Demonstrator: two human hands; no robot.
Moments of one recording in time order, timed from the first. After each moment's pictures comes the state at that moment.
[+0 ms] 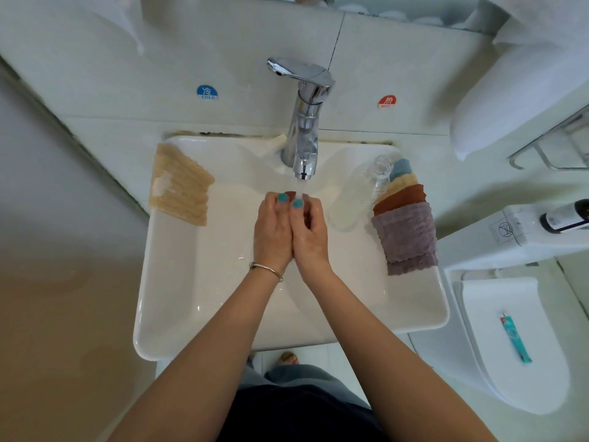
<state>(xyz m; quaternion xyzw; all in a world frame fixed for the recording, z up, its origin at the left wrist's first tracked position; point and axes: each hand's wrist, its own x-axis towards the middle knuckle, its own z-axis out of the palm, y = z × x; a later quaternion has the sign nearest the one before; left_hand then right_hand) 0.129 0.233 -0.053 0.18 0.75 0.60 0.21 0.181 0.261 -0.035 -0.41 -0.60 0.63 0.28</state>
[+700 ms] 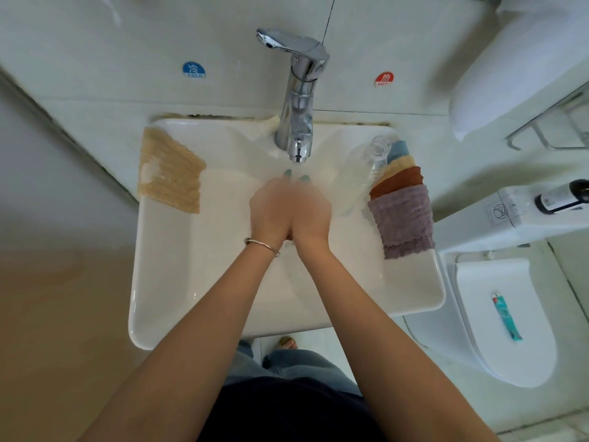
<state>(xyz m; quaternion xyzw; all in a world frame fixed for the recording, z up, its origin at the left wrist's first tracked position) 0.125 0.241 -0.031 0.15 0.79 0.55 0.24 0.172 0.268 -0.021 -0.53 -0.57 0.57 0.26</state>
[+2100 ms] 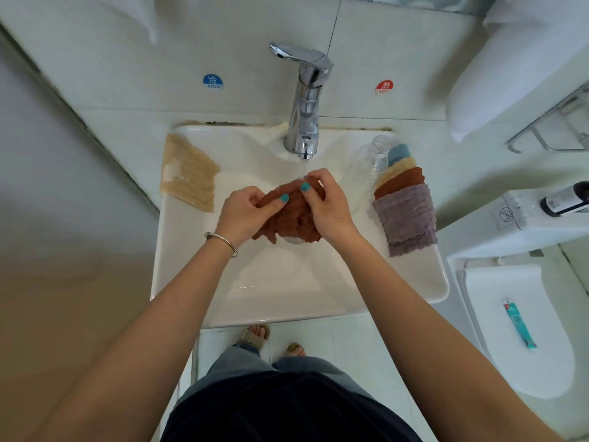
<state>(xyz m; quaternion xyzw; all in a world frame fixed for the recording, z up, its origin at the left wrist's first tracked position) 0.083 0.180 -0.034 0.23 0.78 0.49 0.31 0.201 0.292 -0.017 -0.35 -0.75 0.52 0.21</state>
